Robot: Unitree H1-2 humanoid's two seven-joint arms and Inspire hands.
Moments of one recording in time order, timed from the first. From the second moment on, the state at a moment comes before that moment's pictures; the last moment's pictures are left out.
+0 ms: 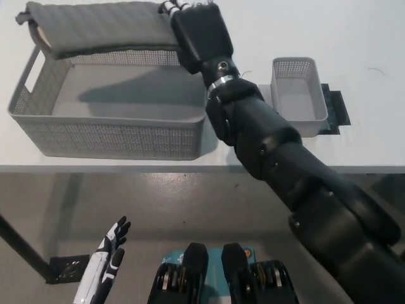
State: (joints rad) left_arm 0.06 0.14 -0.04 0.18 0.16 -0.43 -0.02; right_arm -1.32 0.12 0.50 1.36 -0.90 -0.05 -0.62
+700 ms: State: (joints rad) left_arm 0.09 0.13 -0.05 0.20 0.16 -0.43 -0.02; right_arm -1.24 0.10 0.27 1.17 -0.64 0.02 -0.18
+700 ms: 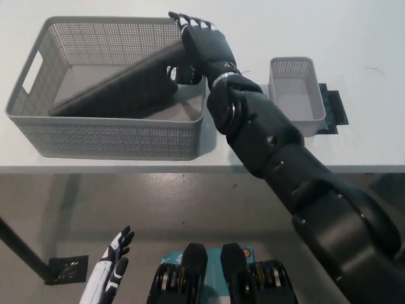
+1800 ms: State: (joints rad) left_arm 0.15 0.13 -0.06 0.25 0.16 -0.42 -0.02; right_arm -0.35 -0.26 -0.06 0.25 -0.17 0.05 -0.12
